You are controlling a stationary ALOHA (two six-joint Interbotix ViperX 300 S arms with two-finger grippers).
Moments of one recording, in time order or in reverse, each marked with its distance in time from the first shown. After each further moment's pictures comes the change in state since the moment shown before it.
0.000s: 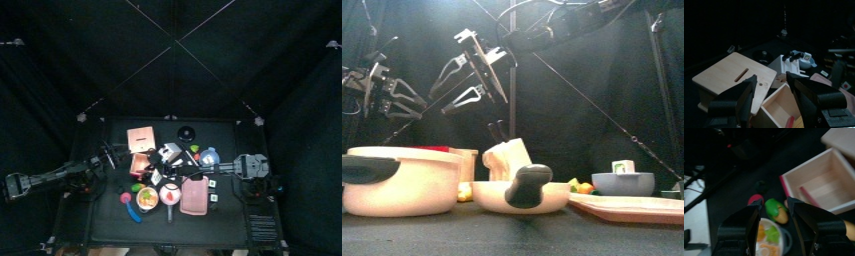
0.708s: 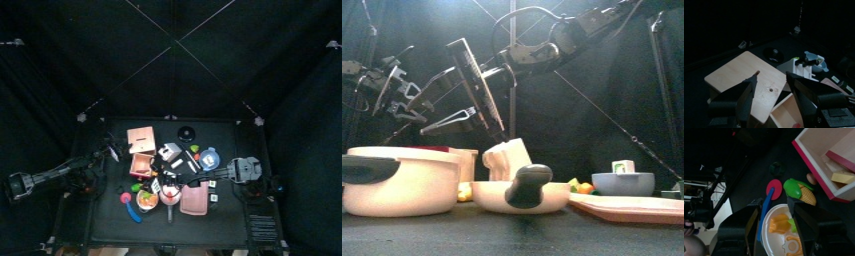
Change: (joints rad) left arm 0.057 0.064 -0.061 0.002 0.095 -0.002; right arm 0.006 0.112 0.003 0.293 -0.097 0.003
